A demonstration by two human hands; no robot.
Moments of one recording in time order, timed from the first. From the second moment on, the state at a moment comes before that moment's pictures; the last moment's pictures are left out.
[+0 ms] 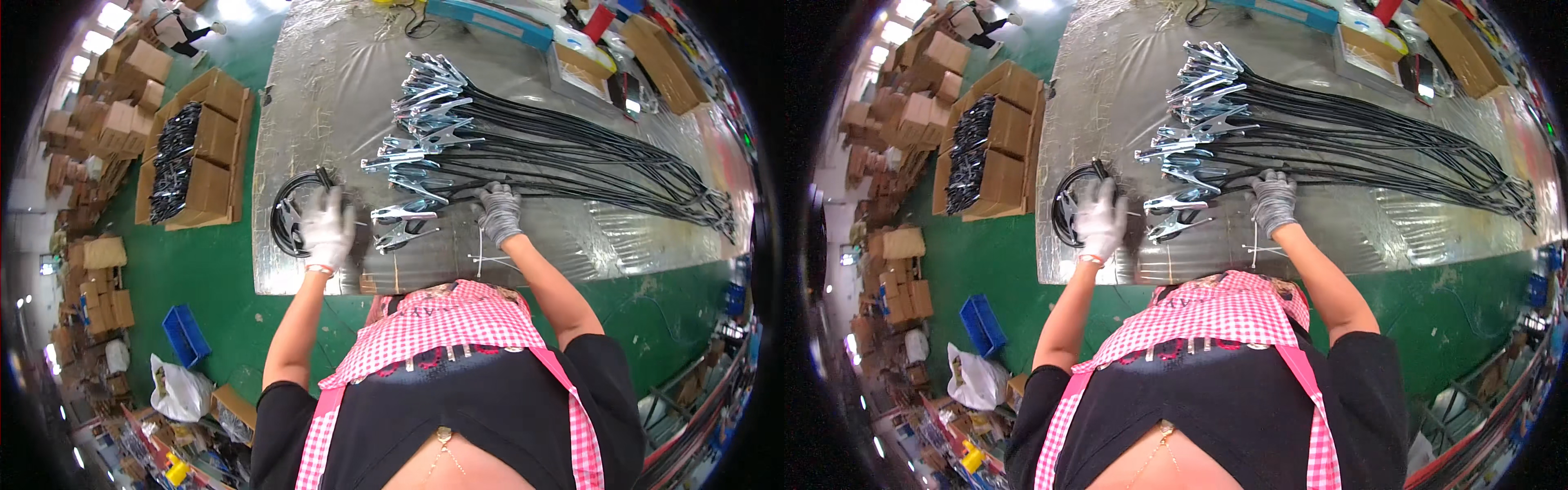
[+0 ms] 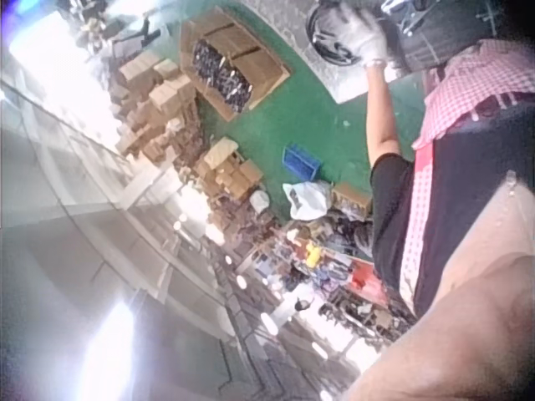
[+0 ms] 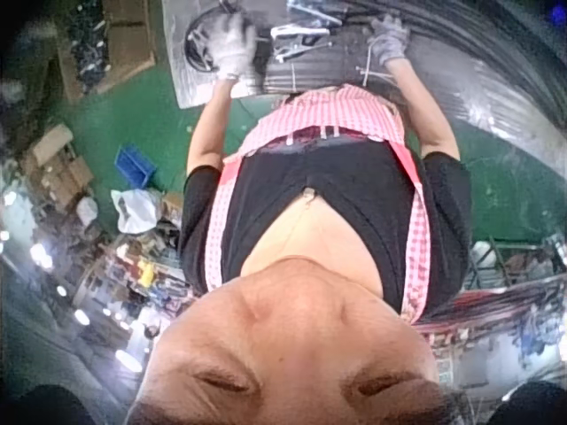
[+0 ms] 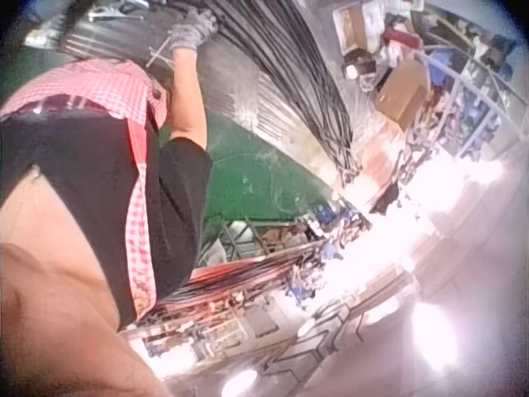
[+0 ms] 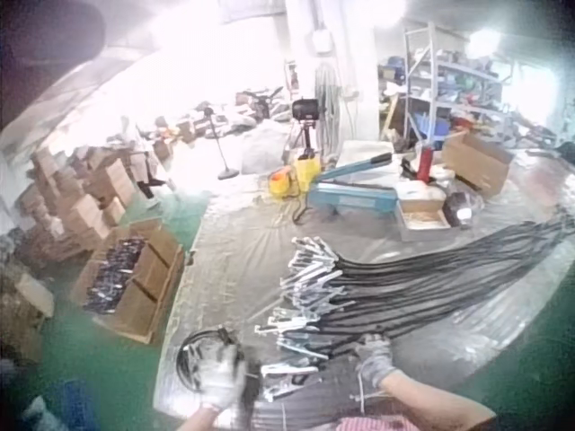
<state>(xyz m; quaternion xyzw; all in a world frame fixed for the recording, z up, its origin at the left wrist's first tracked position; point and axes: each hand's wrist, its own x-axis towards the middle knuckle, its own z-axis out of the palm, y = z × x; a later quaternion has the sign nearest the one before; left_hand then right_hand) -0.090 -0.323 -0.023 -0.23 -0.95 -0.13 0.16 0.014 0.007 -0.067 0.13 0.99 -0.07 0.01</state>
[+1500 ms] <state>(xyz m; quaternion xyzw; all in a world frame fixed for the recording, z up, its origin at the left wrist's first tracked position) -0.111 -0.237 0.127 -0.16 -0.81 -0.47 -0.32 0.026 0.074 0.019 0.00 0.98 -0.16 -0.13</state>
